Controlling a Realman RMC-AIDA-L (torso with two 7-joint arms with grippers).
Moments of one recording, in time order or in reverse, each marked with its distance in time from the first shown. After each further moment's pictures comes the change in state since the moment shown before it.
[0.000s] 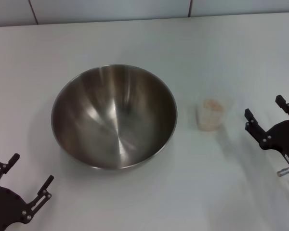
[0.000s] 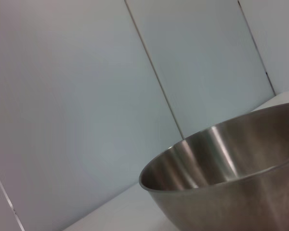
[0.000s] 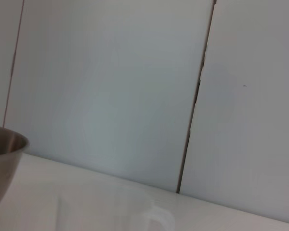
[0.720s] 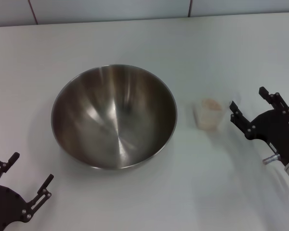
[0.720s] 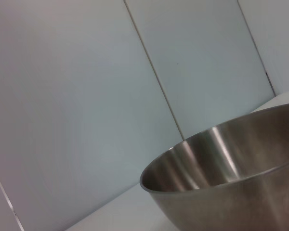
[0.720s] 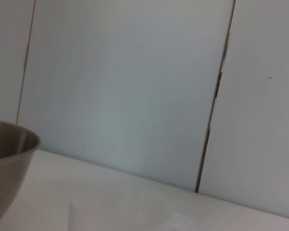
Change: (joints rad) left arm -0.006 0.002 0.000 0.000 -0.002 0.000 0.000; right arm 0.073 0.000 0.007 0.023 0.001 0.086 -0.001
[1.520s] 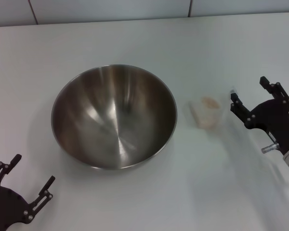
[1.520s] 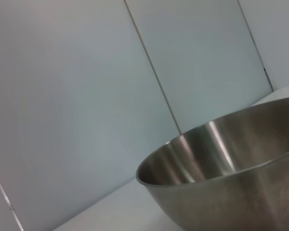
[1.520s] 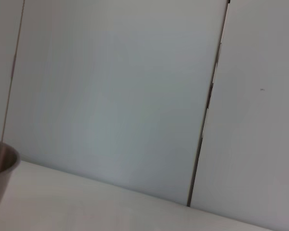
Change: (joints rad) left arm 0.001 -0.003 0.000 0.000 0.003 0.017 0.000; right arm 0.036 0.000 0.032 -0.003 0.007 0.011 0.000
